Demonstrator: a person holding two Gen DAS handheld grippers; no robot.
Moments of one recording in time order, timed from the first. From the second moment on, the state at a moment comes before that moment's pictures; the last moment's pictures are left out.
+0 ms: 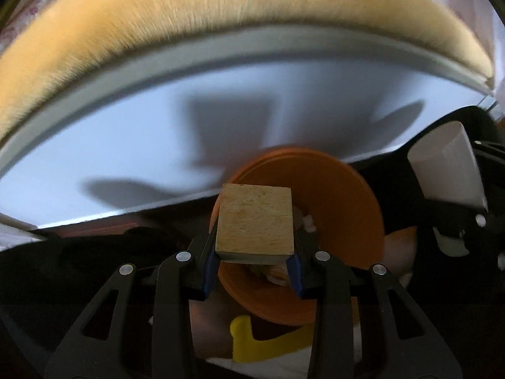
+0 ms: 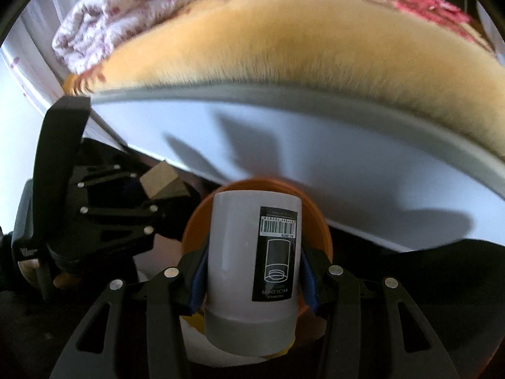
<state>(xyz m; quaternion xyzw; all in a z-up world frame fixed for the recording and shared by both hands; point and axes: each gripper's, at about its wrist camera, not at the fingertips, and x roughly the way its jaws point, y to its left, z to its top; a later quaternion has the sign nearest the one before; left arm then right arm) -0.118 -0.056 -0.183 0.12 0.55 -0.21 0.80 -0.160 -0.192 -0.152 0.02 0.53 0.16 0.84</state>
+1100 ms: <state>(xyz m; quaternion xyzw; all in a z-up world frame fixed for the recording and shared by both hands) -0.082 -0.080 -0.301 0.23 0.64 -0.24 0.69 -0.109 -0.170 -0.281 -0.11 0.67 0.21 0.70</state>
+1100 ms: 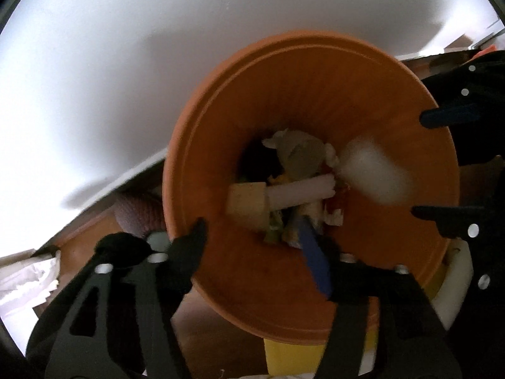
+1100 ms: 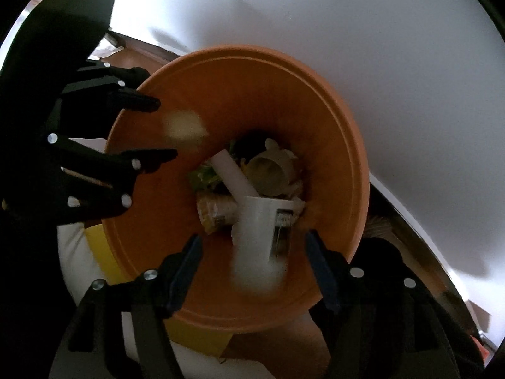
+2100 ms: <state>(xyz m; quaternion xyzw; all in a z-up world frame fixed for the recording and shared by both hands) -0.095 -0.030 -0.029 0.11 0.37 -0.14 0.91 -0.147 -0.210 0.003 -0.07 0.34 0.10 0.93</state>
